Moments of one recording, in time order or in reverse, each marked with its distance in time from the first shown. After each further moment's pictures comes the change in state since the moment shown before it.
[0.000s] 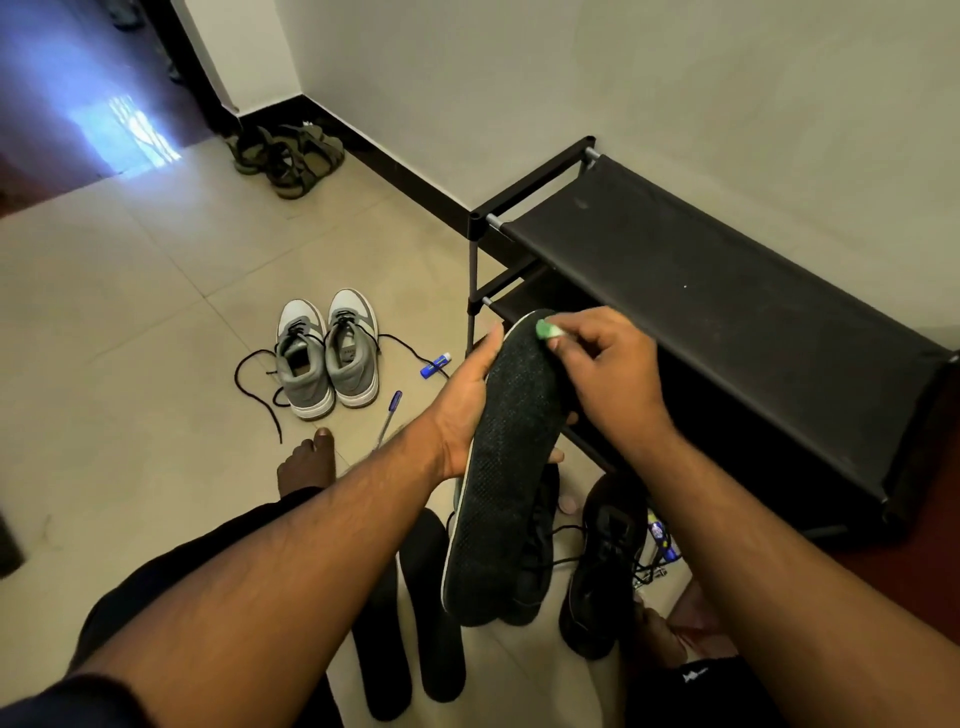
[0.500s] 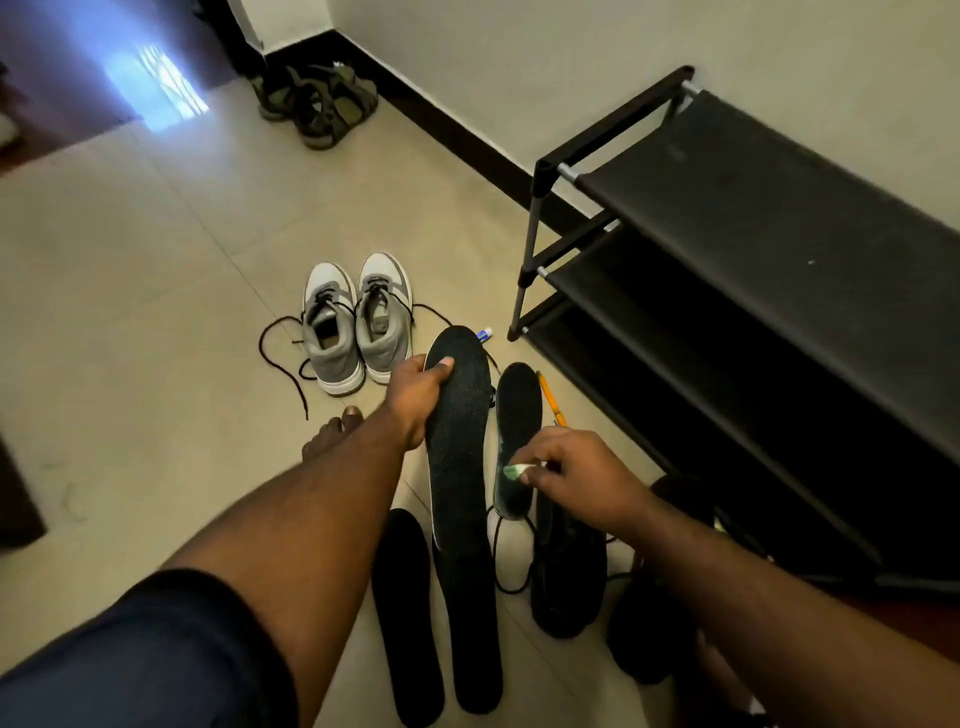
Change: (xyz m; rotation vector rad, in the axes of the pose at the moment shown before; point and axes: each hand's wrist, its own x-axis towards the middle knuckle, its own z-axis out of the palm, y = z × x) left_hand 0.046 0.017 -0.181 0.323 0.789 0.287; right_hand -0.052 0.073 0.097 -0.140 -0.794 0.105
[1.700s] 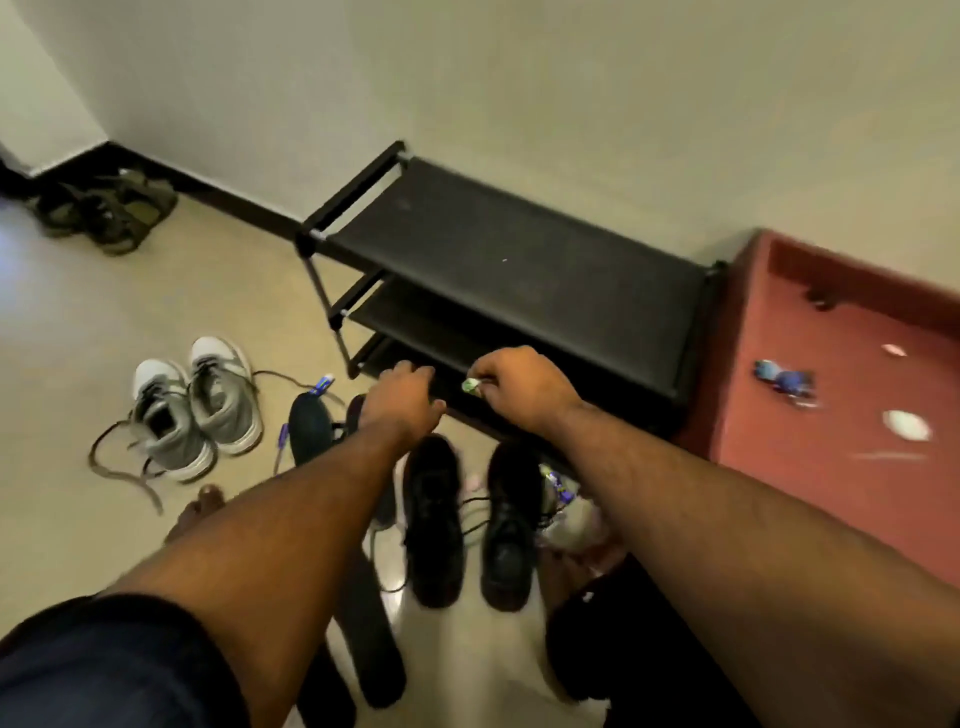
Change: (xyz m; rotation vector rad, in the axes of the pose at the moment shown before) left_hand -0.134 0.020 0.164 1.488 -0.259 0.644; right_hand -0.110 0.005 -0.136 -0.333 0.340 0.246
